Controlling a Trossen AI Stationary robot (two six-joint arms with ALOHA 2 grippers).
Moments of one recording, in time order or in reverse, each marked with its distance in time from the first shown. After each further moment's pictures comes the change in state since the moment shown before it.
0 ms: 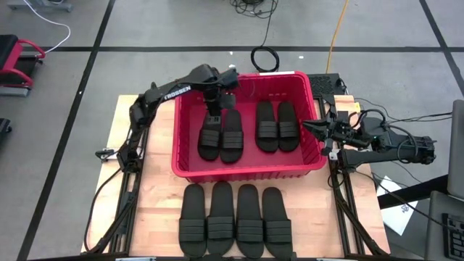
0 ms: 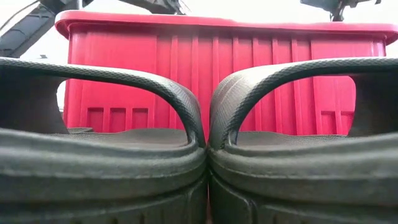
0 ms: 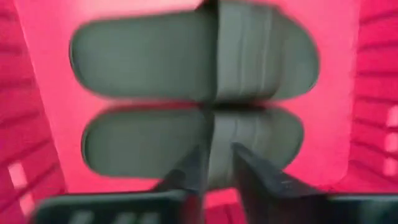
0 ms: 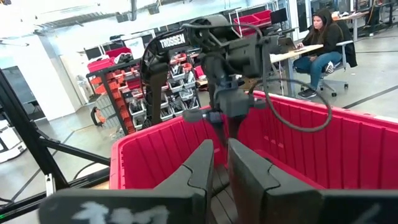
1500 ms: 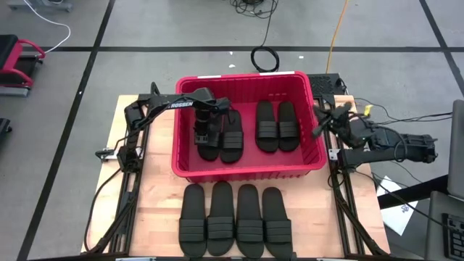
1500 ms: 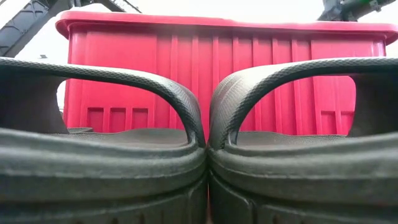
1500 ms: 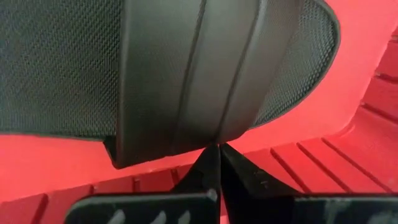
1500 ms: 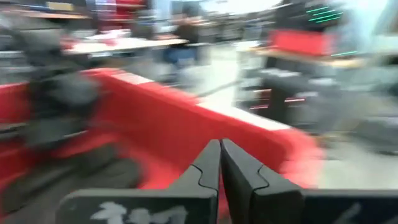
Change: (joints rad) left arm -0.029 -0.059 -0.519 0.103 -0.007 -0.071; right arm 0.000 0.068 0.022 -0.157 0.604 -0.174
